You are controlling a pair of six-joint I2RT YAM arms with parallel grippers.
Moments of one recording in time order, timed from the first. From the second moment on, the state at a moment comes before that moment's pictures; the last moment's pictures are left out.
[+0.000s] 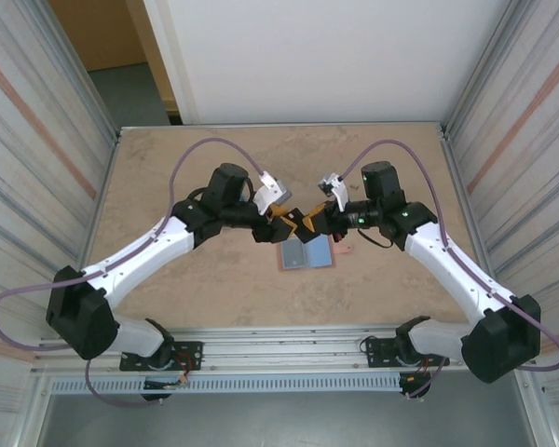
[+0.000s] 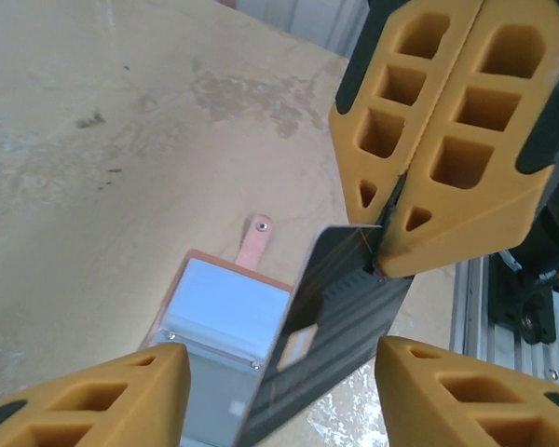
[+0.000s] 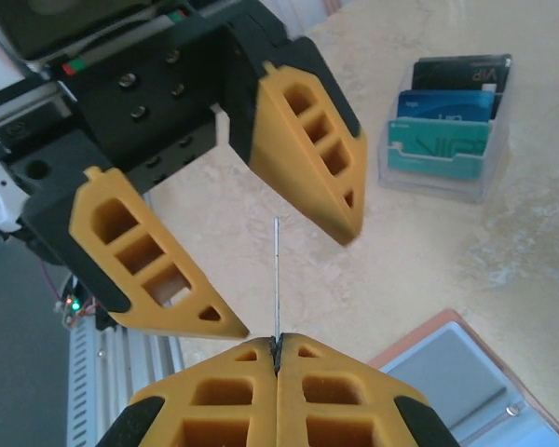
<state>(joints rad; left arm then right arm) -0.67 1.39 1.13 -0.37 0.58 0.15 0.45 1.21 1.02 -0.48 -0.81 -0.09</state>
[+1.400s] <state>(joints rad) -0.64 1.05 0.69 0.26 0.42 -0.42 0.46 1.15 0.65 0.34 -0.72 0.53</state>
